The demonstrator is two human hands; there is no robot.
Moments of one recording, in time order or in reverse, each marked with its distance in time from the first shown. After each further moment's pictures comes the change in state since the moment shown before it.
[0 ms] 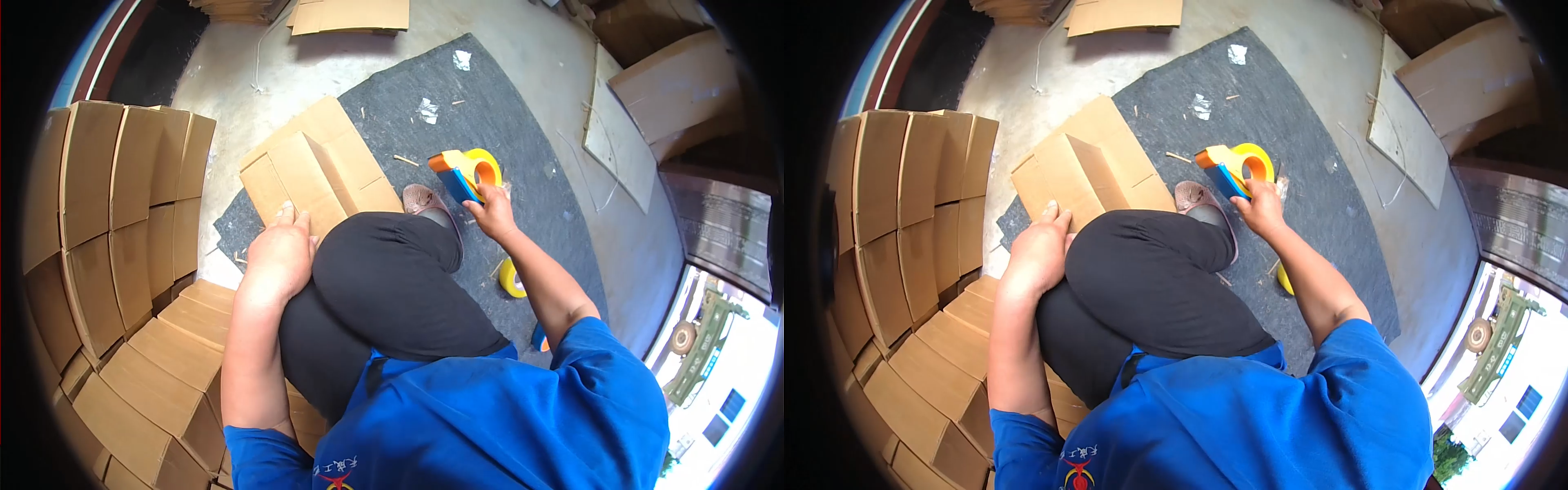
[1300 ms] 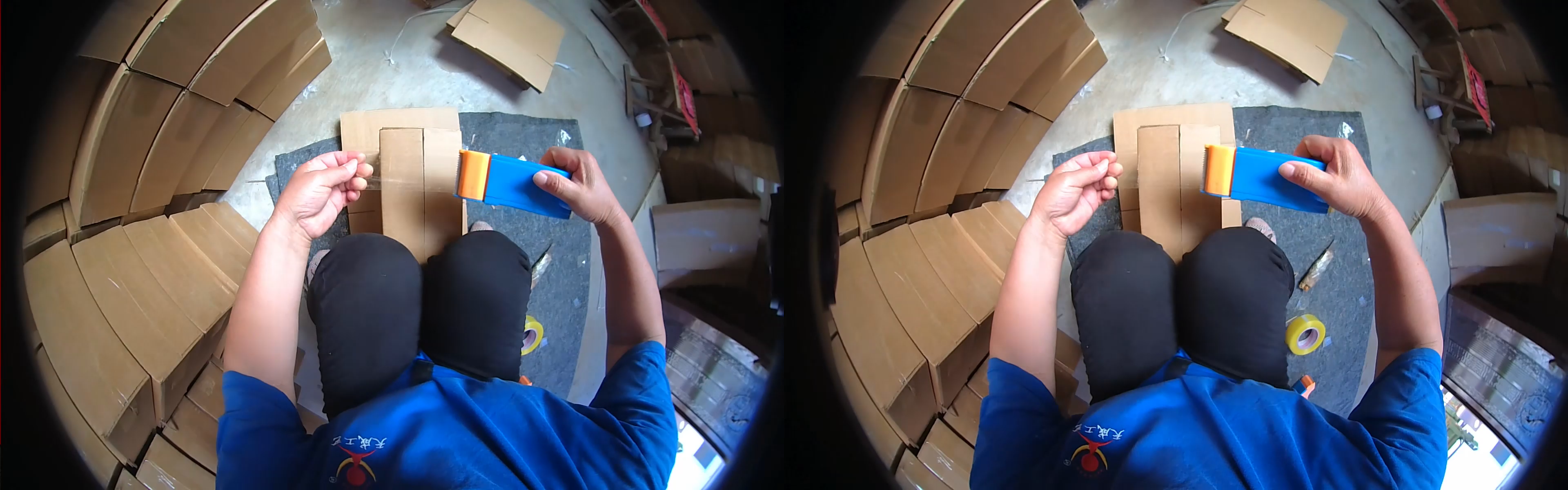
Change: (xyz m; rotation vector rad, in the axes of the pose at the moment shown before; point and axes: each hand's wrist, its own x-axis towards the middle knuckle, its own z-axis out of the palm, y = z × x) left_hand 0.003 -0.146 0.056 -2.287 0.102 -0.033; right_hand 0.124 -0.282 -0.134 0.152 -0.539 -0.403
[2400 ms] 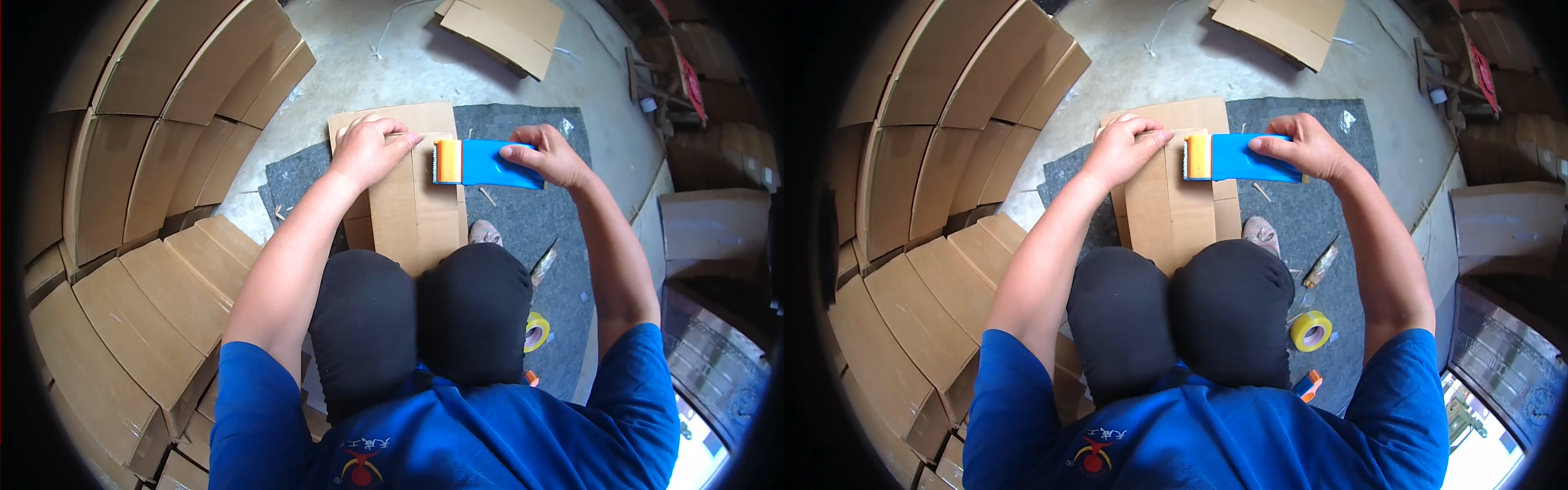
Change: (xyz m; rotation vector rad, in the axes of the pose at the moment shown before) left_hand 0.107 -0.010 0.048 1.398 0.196 0.434; right_hand 0.071 0.057 0.015 0.075 -0.127 0.079
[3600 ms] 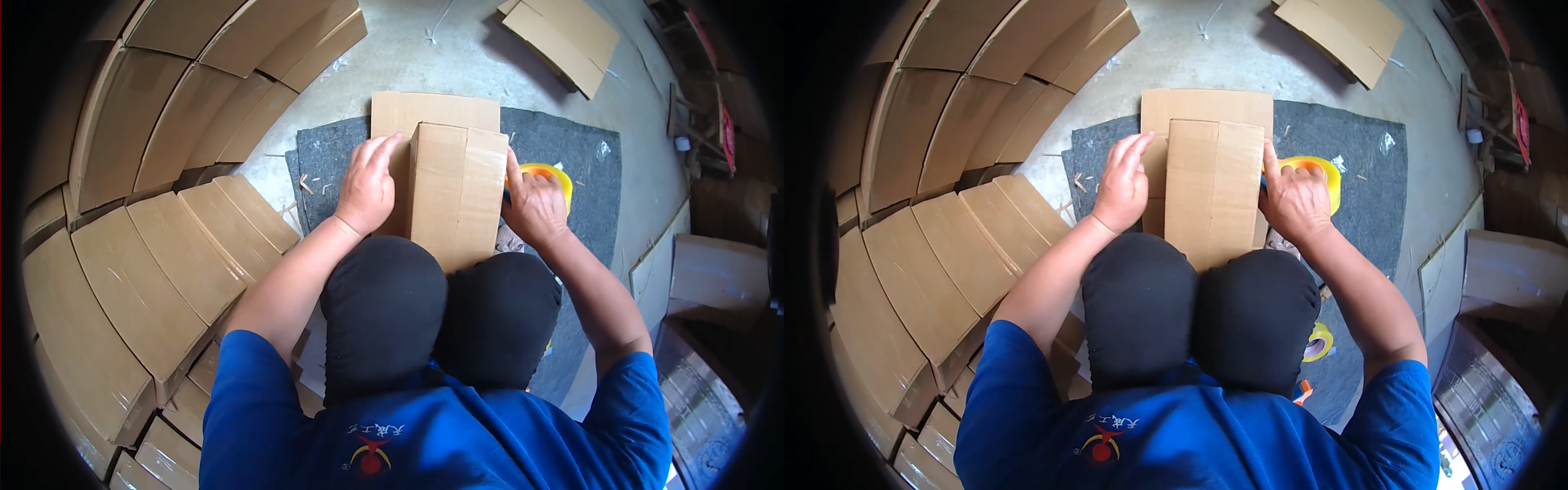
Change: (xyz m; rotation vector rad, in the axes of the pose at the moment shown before) left_hand -0.087 -0.069 0.013 0.055 0.377 0.256; right_hand 0.001 0.008 0.120 -1.021 0.270 -0.259
